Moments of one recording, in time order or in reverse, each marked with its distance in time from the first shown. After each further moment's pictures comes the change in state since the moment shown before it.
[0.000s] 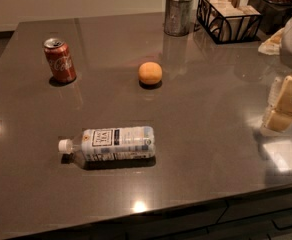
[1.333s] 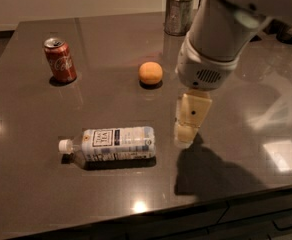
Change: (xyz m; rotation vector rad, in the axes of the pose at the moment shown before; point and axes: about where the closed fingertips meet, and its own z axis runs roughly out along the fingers) arm -0.125 0.036 0.072 -0.137 -0.033 -0.133
